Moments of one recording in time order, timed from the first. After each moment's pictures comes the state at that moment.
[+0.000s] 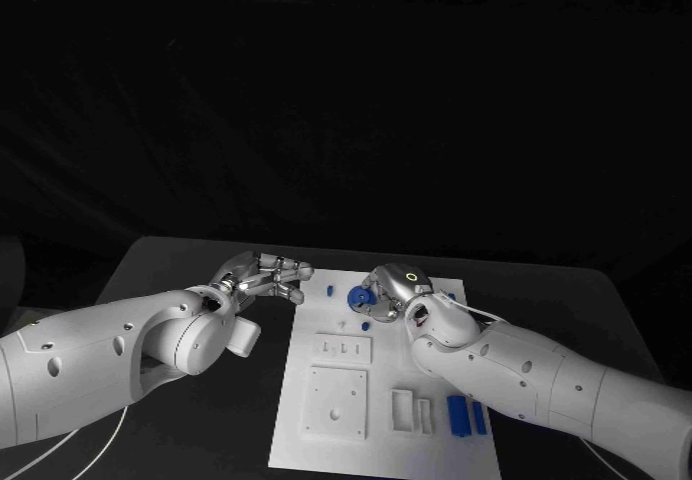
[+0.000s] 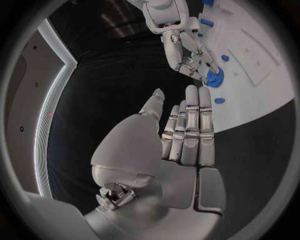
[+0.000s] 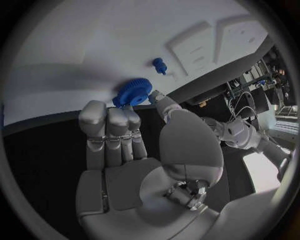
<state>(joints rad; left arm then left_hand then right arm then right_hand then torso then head) 1.32 -0.81 -0.18 1.47 -0.14 -0.32 0.23 1.37 0.02 -0.03 -0.03 0.10 1.01 0.14 0.06 0.06 1.13 0.11 0.06 0.06 1.32 0.03 0.34 0.22 0.08 1.05 0.02 0.59 0.31 1.01 -0.46 0.13 1.13 -1.82 -0.49 -0.32 1.11 -0.21 0.33 0.03 0.17 1.06 0.10 0.06 0.07 1.28 0.00 1.02 1.21 1.45 -0.08 1.02 1.04 0.08 1.47 -0.10 0.86 1.31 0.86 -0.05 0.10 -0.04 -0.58</state>
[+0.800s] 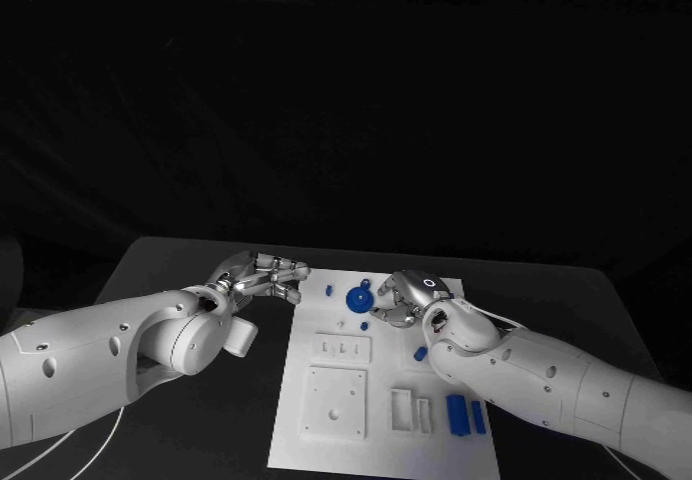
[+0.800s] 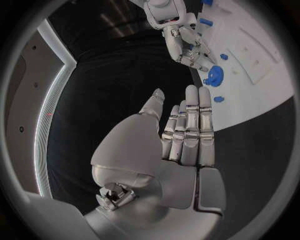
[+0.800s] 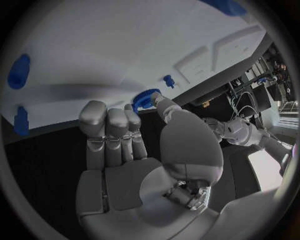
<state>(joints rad) 1.32 -0.82 -0.18 1.47 -0.14 -0.32 0.23 1.37 0.02 -0.03 -0.03 0.10 1.01 0.14 0.06 0.06 1.13 0.11 0.06 0.06 1.32 0.03 0.34 0.22 0.08 1.05 0.02 0.59 0.31 0.99 -0.54 0.13 1.18 -1.77 -0.48 -0.32 1.09 -0.21 0.36 0.04 0.22 1.08 0.09 0.06 0.08 1.28 -0.01 1.03 1.22 1.45 -0.08 1.02 1.05 0.08 1.47 -0.10 0.87 1.31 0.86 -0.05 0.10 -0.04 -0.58</state>
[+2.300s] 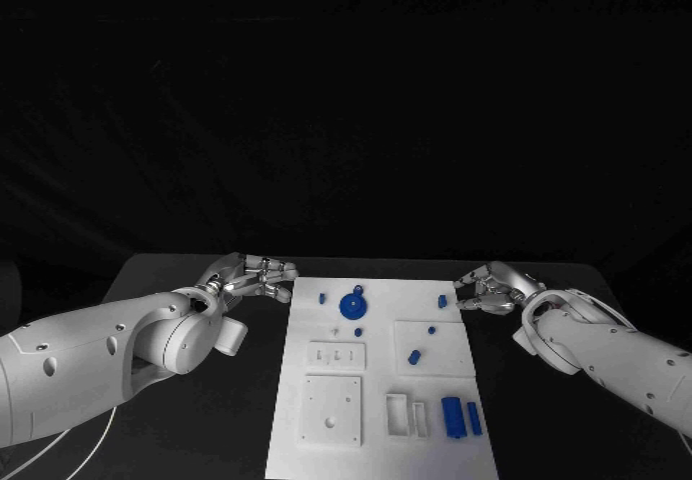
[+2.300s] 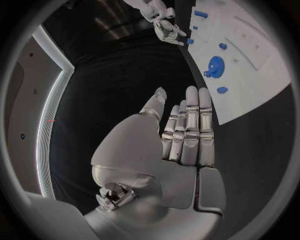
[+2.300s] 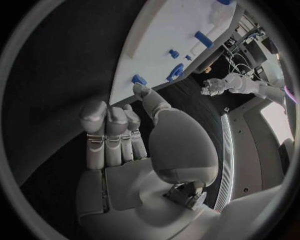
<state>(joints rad) 1.31 -0.83 -0.18 1.40 -0.14 -0.30 0.26 1.38 0.02 -0.01 -0.08 0.10 1.01 0.14 0.06 0.06 1.14 0.10 0.06 0.06 1.30 0.04 0.31 0.20 0.08 1.01 0.02 0.59 0.31 0.92 -0.77 0.33 1.03 -1.31 -0.31 0.16 1.28 -0.13 0.27 -0.25 0.37 1.04 0.11 0.06 0.07 1.26 0.00 1.01 1.21 1.45 -0.08 1.00 1.05 0.08 1.46 -0.10 0.84 1.31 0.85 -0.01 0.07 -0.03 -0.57</state>
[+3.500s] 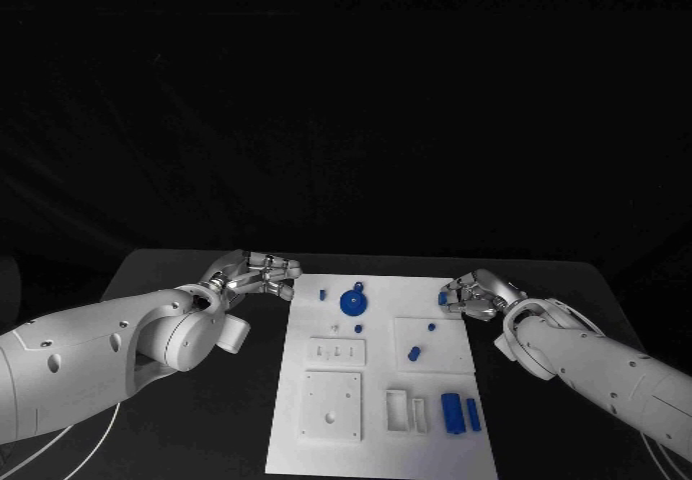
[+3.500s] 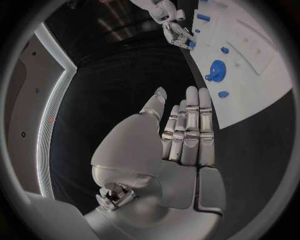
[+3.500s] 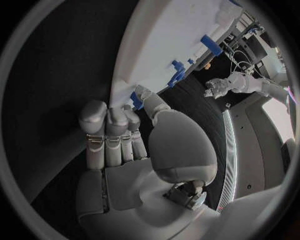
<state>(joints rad) 1.31 -0.82 -0.18 1.40 -0.15 -0.27 0.27 1.38 0.02 -0.01 -0.08 0.10 1.01 0.14 0.06 0.06 1.14 0.10 0.06 0.06 1.30 0.04 0.30 0.20 0.08 1.01 0.02 0.59 0.31 0.89 -0.67 0.33 0.92 -1.27 -0.34 0.19 1.26 -0.10 0.24 -0.21 0.29 1.05 0.11 0.06 0.07 1.26 0.00 1.03 1.22 1.45 -0.08 1.01 1.07 0.07 1.46 -0.10 0.85 1.31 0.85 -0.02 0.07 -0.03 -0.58</state>
